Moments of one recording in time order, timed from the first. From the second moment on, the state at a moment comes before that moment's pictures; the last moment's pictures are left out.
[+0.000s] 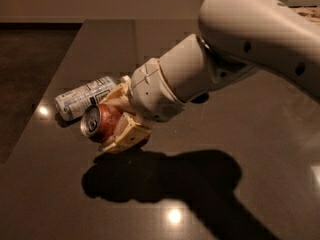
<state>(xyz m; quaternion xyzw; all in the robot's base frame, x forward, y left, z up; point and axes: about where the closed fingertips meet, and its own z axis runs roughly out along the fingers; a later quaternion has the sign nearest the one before) 0.396 0.084 0.925 -0.74 0.52 0.27 0.34</state>
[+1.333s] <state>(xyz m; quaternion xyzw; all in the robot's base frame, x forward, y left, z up) 0.386 0.119 0.924 -0.63 0.49 0.44 0.41</state>
